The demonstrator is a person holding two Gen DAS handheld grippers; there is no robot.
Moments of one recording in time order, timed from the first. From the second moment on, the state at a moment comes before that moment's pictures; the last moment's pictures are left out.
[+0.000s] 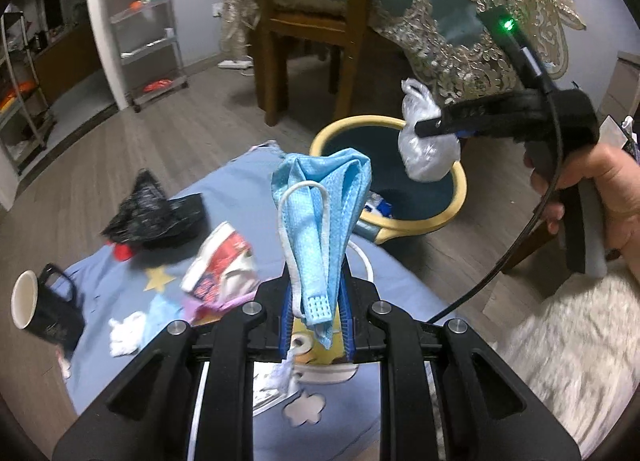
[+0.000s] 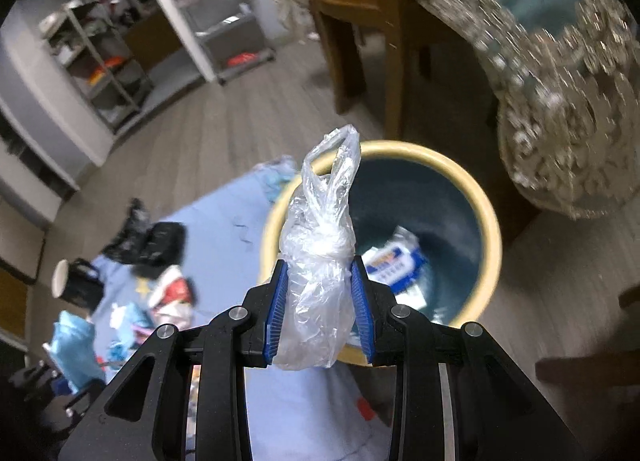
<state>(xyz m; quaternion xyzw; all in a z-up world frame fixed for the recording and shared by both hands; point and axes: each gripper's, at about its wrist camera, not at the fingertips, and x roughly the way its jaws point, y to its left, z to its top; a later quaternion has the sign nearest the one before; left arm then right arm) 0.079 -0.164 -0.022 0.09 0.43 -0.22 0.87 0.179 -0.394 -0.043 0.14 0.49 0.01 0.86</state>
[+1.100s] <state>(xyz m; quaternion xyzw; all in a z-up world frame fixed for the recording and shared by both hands) 0.181 -0.276 -0.079 0.12 0.48 -0.25 0.83 0.189 -0.456 -0.088 0.24 0.50 -0.09 0.82</state>
